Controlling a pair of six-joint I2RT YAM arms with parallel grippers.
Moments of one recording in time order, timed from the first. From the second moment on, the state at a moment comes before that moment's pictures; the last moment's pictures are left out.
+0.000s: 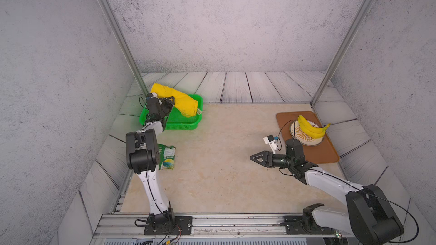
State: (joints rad) left arm 0.17 2.13 1.42 0.50 0.40 -0.99; right arm 0.34 1.23 0.46 0.26 -0.93 0.70
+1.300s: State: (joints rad) left arm 0.23 2.18 1.76 -0.57 0.34 -1.02; right arm 0.34 1.05 0.46 0.16 -0.90 0.71
